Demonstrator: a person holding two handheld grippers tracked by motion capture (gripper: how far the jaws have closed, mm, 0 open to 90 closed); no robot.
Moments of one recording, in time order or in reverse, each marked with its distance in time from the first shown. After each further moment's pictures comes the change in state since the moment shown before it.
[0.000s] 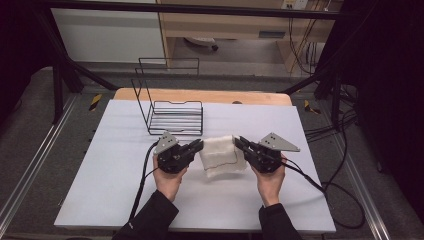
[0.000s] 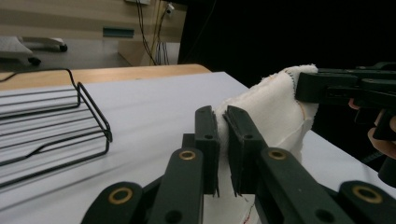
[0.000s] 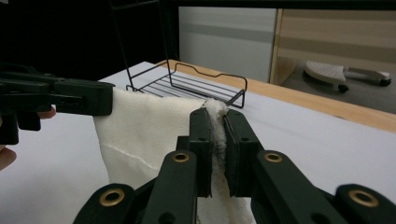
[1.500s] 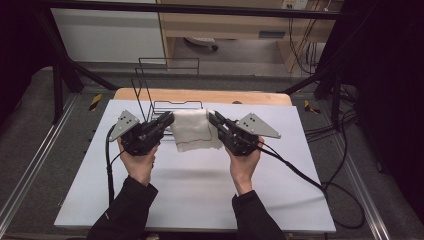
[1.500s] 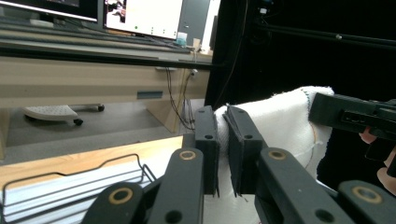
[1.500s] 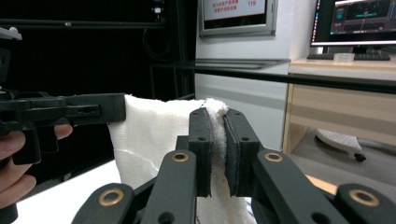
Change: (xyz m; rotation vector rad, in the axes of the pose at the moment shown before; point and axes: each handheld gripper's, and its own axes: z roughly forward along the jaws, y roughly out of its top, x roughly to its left) left arm 0.031 0.072 -0.064 -0.215 0.088 0.067; right arm 0.054 0.071 0.035 -0.234 0.043 -0.038
